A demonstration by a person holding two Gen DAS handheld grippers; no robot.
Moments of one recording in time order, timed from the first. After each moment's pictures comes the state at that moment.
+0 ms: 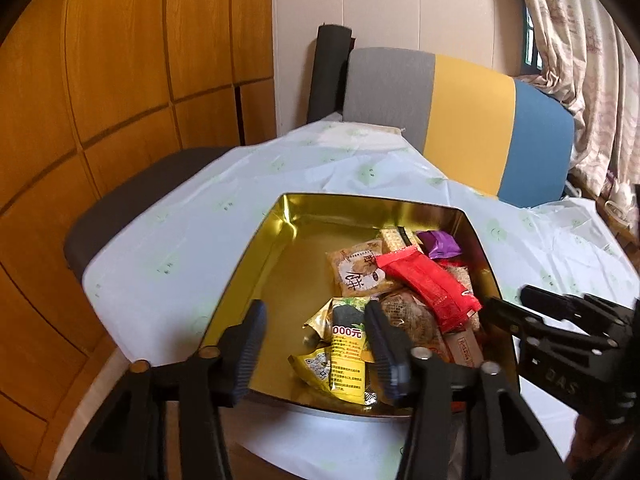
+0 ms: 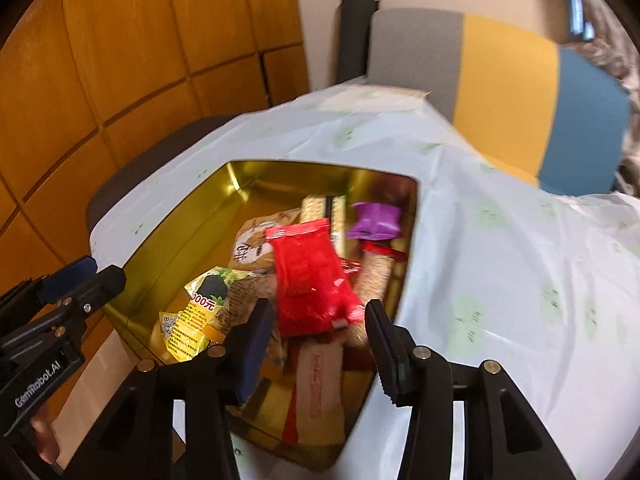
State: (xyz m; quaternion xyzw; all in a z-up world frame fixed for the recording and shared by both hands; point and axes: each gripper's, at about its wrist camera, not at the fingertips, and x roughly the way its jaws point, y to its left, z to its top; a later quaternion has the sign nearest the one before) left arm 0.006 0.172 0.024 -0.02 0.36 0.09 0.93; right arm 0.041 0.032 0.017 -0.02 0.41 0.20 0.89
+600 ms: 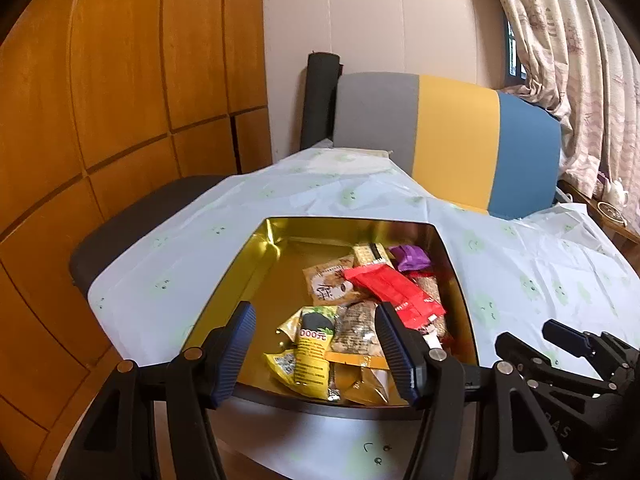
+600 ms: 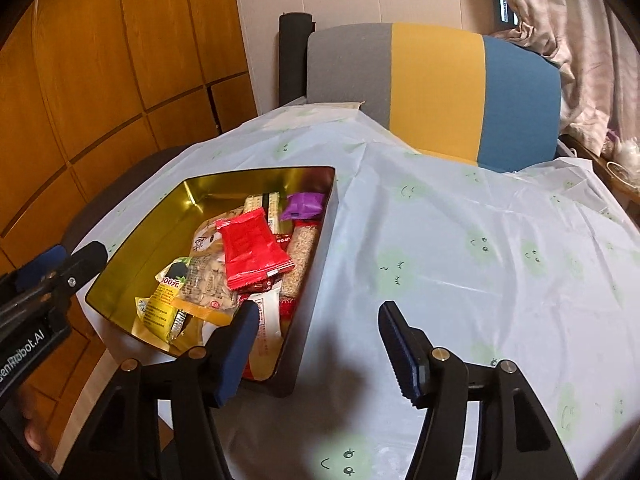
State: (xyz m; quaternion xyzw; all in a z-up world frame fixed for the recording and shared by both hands) left arm -0.019 0.135 0.038 -0.01 0.31 0.09 0.95; right arm -0.012 -0.021 0.017 0.02 0.38 0.11 0.92
